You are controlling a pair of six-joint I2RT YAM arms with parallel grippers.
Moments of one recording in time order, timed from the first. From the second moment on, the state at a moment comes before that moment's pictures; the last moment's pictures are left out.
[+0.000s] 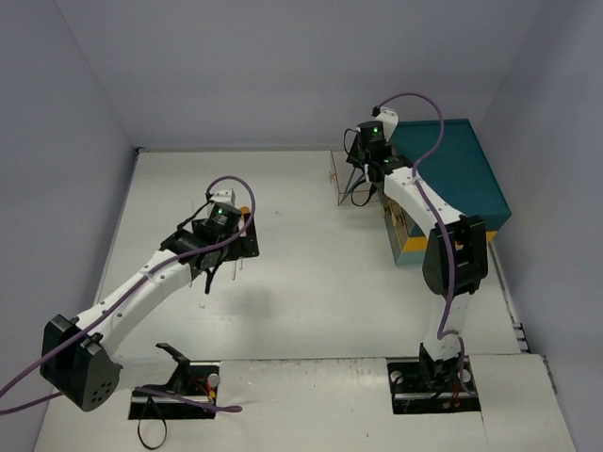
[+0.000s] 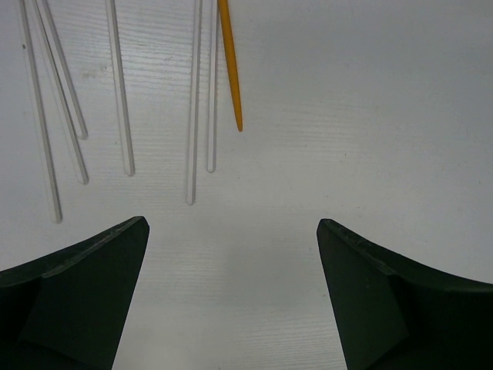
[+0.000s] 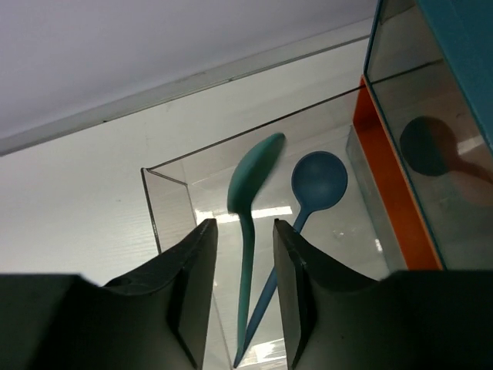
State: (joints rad) left arm -0.55 1.21 1.00 -0.66 -0.29 -0.57; right arm 0.34 1.94 1.65 -0.22 0.34 0.46
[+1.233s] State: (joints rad) left arm -0.43 1.83 1.27 -0.61 -0.21 -0.70; right arm 0.34 1.00 1.14 -0.41 0.26 0.34
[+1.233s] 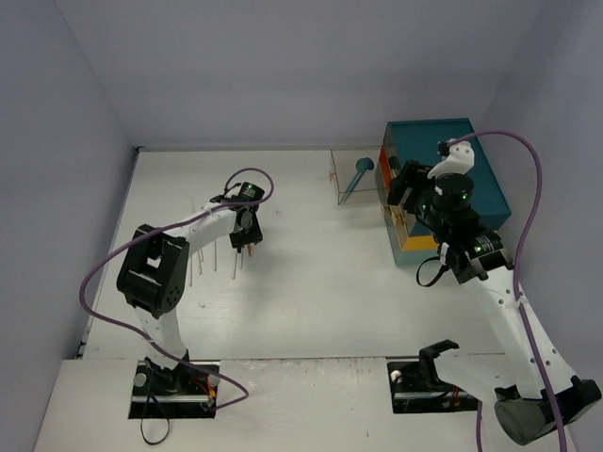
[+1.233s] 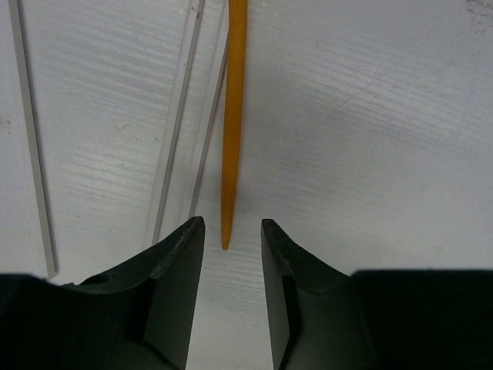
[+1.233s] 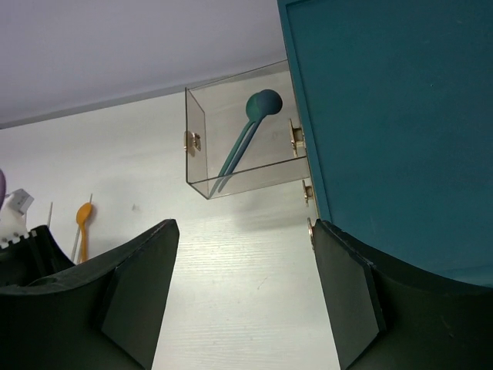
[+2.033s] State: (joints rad) left arm -0.38 2.06 1.50 -0.59 -0.22 -0.62; right arm 0.34 0.97 1.14 -0.46 0.24 0.36
